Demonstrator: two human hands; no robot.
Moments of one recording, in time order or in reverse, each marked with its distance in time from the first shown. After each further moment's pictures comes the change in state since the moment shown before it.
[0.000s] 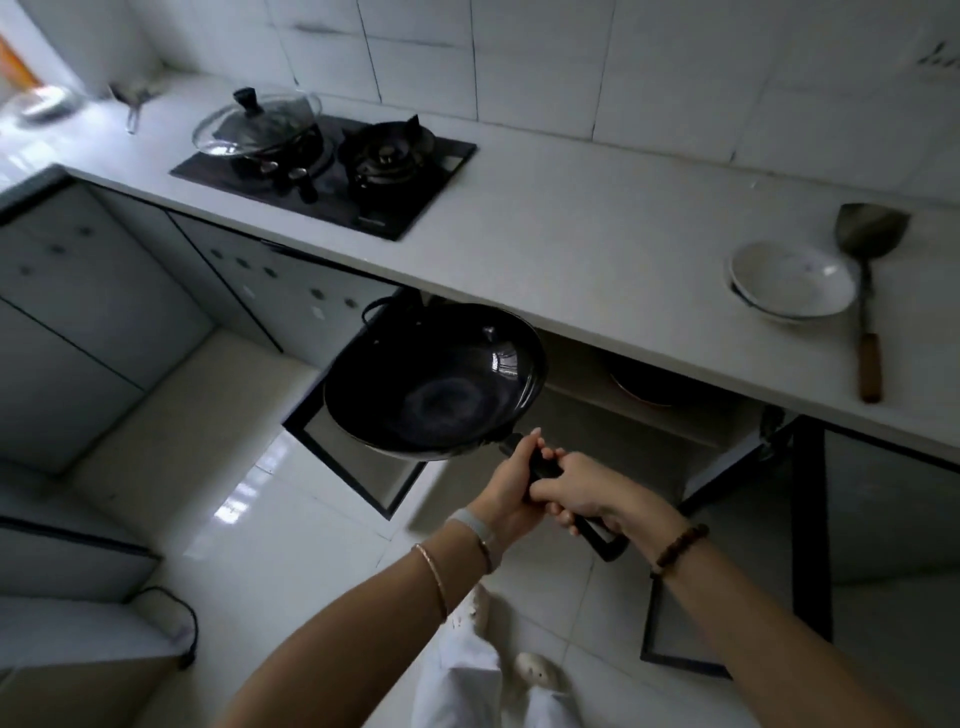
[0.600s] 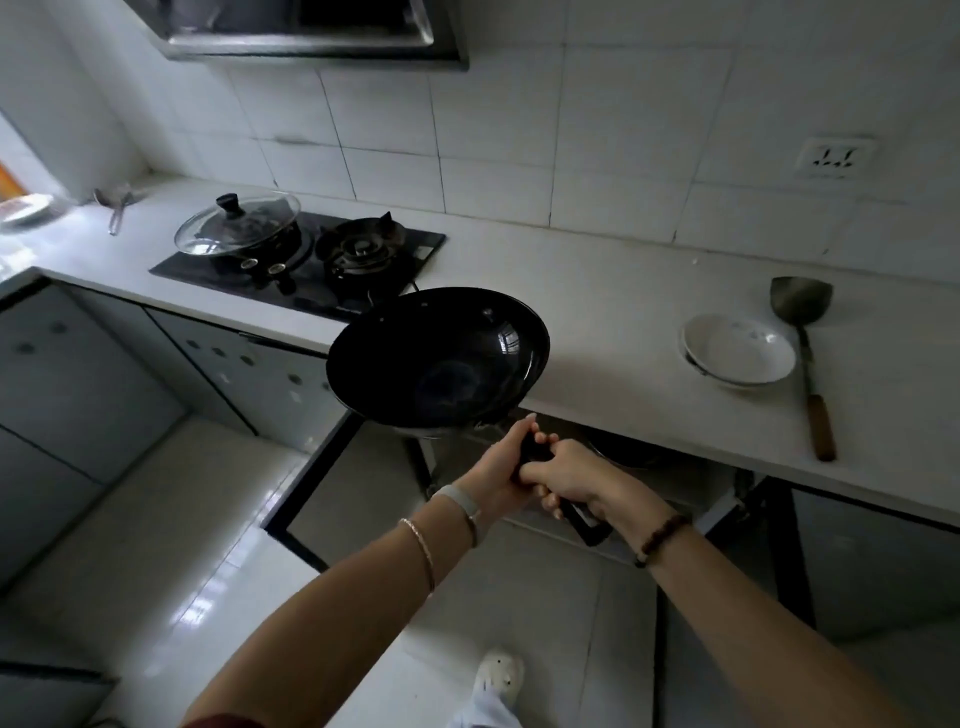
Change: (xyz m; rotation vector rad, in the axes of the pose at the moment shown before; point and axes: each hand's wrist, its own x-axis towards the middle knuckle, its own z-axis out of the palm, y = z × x) left_hand 0.012 0.094 0.076 0.176 -0.114 0.054; right_hand -0.001 -0.080 -0.056 0.137 0.156 -0.098
